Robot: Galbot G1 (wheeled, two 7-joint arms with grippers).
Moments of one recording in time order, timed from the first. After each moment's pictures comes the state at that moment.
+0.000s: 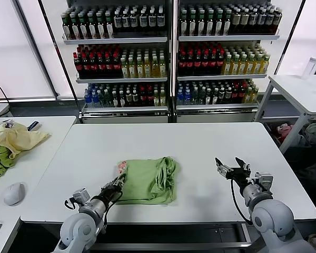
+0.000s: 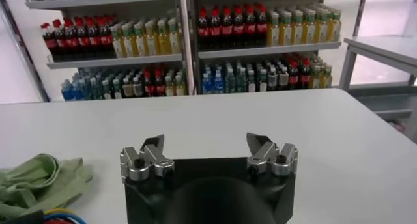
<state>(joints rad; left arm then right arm) 1.21 -1.20 -0.38 -1.83 -0.99 0.40 -0.17 -1.18 1.06 0.49 2.00 0.64 -0.53 0.17</state>
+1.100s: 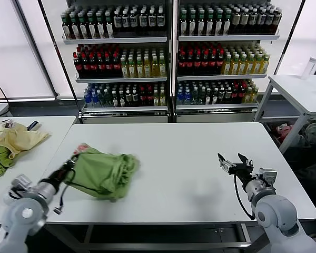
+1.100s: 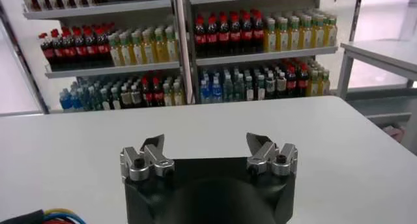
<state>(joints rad) 1.20 -1.02 -0.75 -1.87 -1.32 0.45 -0.20 -1.15 1.05 0.51 1.99 0.68 -0.53 0.16</state>
